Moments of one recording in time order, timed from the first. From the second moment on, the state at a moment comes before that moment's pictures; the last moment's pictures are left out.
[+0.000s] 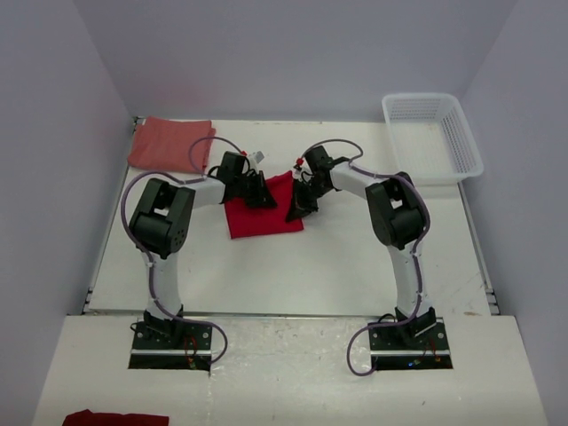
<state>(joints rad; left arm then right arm) -0.34 2.05 1.21 -0.03 0.56 -0.51 0.47 2.26 1.64 -0.63 -0.64 0.50</state>
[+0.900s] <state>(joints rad) -0.37 1.61 0.96 -0.12 0.40 -0.45 0.51 1.71 0.86 -0.23 -0.41 0.67</state>
